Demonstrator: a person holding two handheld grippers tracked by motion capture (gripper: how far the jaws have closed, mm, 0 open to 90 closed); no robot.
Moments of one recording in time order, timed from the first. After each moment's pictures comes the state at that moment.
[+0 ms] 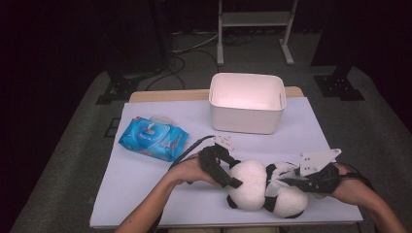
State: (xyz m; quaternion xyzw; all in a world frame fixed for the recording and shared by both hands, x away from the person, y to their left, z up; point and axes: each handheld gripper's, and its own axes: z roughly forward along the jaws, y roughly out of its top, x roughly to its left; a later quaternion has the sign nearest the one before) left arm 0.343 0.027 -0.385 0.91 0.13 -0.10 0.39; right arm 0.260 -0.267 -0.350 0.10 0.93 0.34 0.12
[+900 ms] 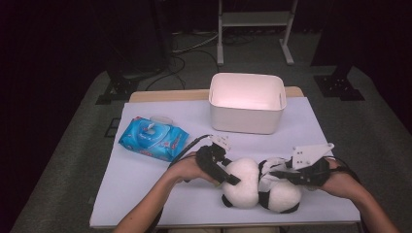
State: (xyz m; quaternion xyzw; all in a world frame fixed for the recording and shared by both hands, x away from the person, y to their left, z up) left arm 0.349 0.041 -0.385 0.91 0.11 -0.12 0.39; right arm 0.275 -0.248 -0.344 0.09 0.91 0.38 0.14
